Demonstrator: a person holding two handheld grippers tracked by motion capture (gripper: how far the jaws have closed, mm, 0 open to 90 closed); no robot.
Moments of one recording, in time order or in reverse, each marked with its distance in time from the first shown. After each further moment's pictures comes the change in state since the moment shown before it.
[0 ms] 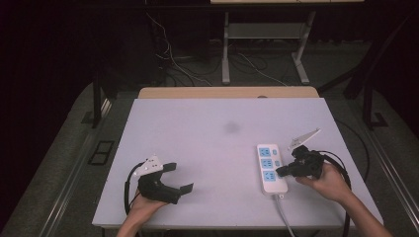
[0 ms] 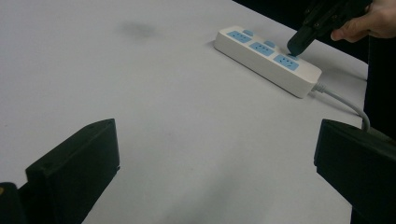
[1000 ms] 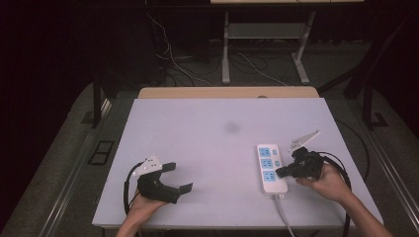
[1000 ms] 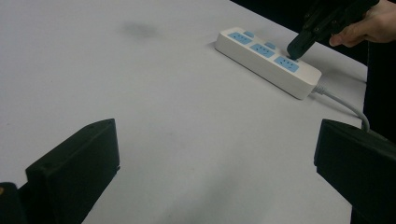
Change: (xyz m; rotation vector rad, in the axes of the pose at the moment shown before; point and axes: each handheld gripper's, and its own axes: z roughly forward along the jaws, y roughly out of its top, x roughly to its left) left arm 0.002 -0.001 -0.001 -0.003 -0.001 -0.008; right arm -0.001 -0.004 0.003 -0.016 0.007 -0.031
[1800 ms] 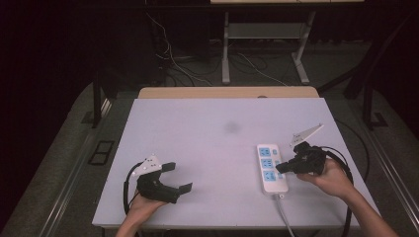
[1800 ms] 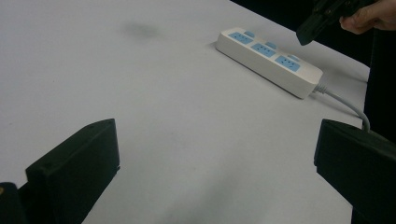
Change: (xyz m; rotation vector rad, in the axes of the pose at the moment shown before) left arm 0.000 0.000 -0.001 -0.002 0.003 -0.001; right arm 0.005 0.016 -0.018 -0.019 0.023 -0.029
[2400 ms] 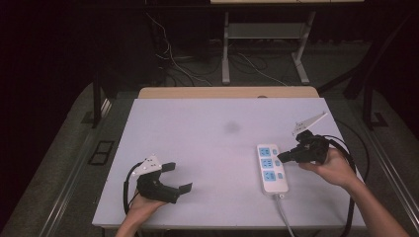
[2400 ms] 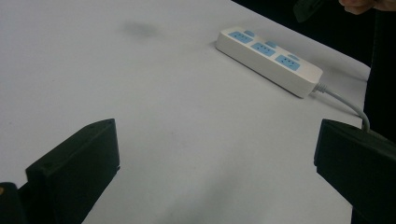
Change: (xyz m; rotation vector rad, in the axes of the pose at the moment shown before) left arm 0.000 0.000 0.000 0.000 0.000 0.002; right arm -0.010 0.020 -0.018 -0.017 -0.024 0.000
